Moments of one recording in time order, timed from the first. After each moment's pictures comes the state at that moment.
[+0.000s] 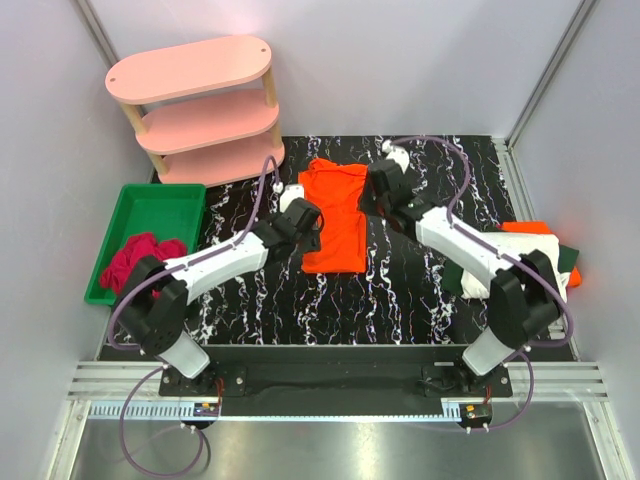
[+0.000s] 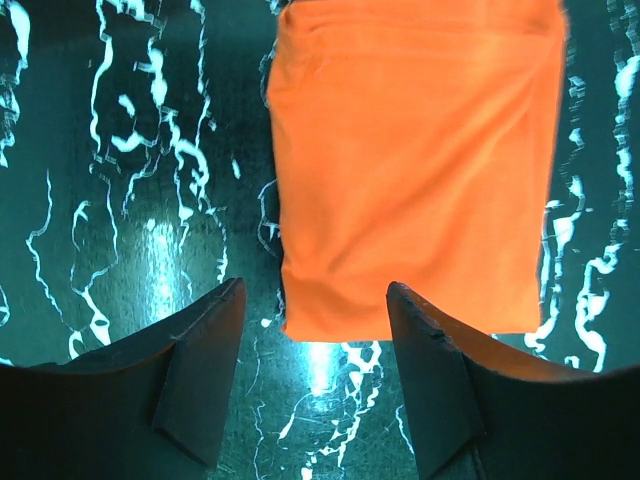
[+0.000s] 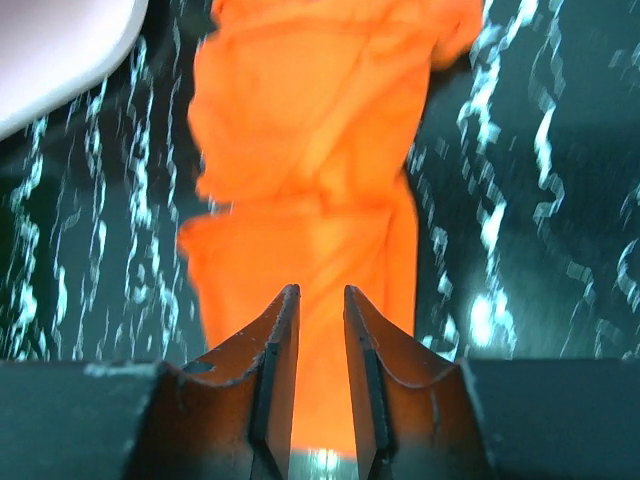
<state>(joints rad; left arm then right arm) -0.73 1.57 1.09 -0.40 -0.39 -0.67 0.56 1.65 1.30 -0.26 0.27 0.59</state>
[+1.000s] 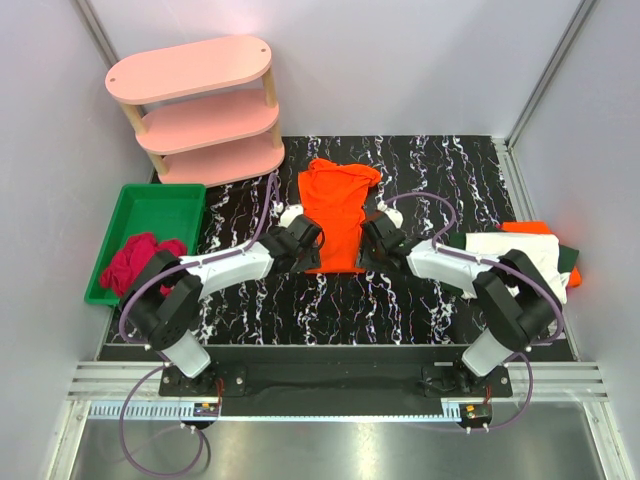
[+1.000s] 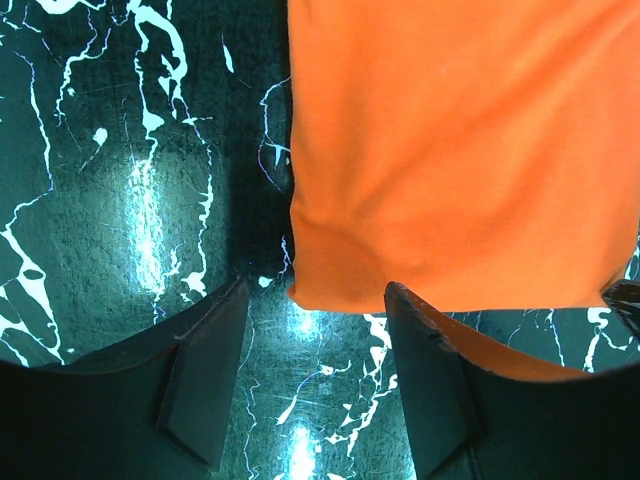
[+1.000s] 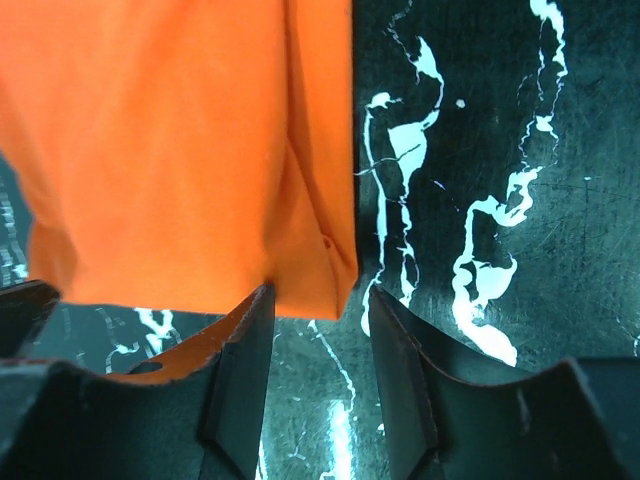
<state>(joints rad) -0.75 1.62 0.96 -0.34 -0.32 -0.78 0.65 1.60 0.89 -0.23 0.16 0.78</state>
